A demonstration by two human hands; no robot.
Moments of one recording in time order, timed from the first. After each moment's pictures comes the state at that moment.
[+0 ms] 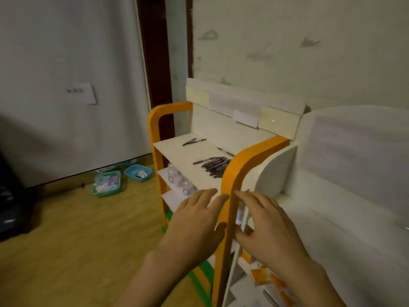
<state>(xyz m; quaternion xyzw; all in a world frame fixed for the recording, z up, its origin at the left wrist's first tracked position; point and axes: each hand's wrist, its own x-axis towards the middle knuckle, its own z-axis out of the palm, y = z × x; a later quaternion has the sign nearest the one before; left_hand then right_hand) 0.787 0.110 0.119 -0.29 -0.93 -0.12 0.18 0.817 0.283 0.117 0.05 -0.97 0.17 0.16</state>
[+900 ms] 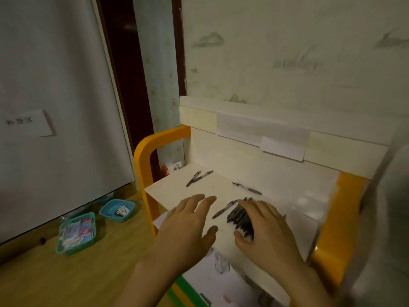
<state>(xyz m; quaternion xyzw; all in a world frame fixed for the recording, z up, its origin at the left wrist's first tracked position) 0.438 0.001 0.115 -0.34 -0.91 -0.16 0.14 0.494 0.190 0.081 -0.07 -0.97 0.15 0.19</state>
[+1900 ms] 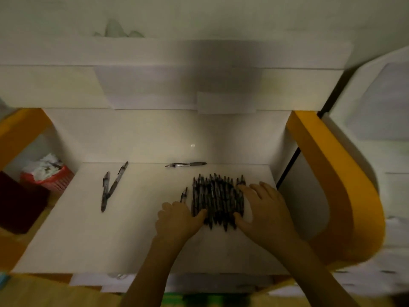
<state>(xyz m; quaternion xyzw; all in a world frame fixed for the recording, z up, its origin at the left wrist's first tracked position) 0.200 0.146 -0.031 -0.35 -0.91 -0.06 -0.23 0.388 0.234 -0.006 -0.44 -0.89 0.08 0.11</state>
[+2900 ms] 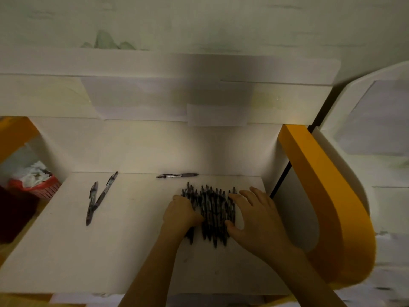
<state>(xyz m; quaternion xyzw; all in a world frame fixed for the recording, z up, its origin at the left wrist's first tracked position) 0.190 0.220 -0.045 -0.35 -0.88 -0.13 -0.30 0.389 0.256 0.002 -0.41 -0.90 0.06 0.10</state>
